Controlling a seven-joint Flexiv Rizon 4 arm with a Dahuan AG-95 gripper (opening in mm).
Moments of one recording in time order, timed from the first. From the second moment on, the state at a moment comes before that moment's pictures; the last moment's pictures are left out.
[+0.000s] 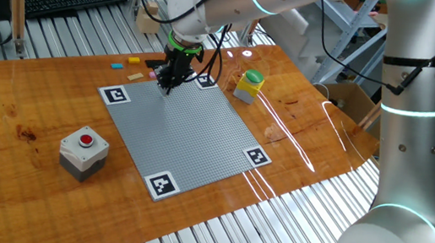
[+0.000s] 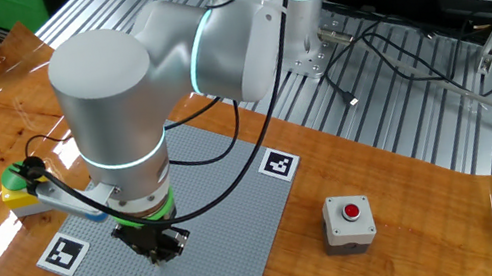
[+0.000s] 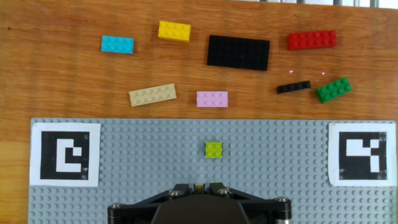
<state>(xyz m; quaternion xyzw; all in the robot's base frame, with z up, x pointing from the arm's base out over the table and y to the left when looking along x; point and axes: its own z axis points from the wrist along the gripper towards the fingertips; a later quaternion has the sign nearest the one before) 0.677 -0.026 0.019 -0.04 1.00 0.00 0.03</state>
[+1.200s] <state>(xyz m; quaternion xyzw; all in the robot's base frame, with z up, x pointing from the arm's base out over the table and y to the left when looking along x) 0.680 -0.026 0.015 -0.03 1.00 0.01 0.03</state>
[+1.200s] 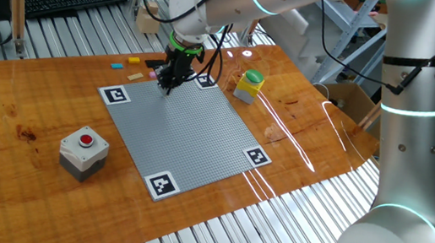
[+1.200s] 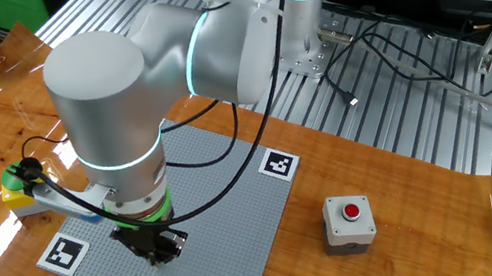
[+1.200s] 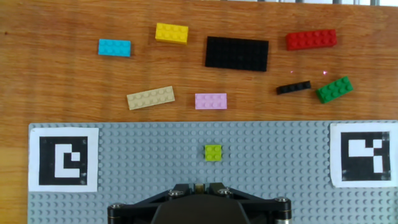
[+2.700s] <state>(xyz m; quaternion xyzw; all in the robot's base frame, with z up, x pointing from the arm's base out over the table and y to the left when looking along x) 0.680 -0.020 0.011 -0.02 1.00 0.01 0.04</state>
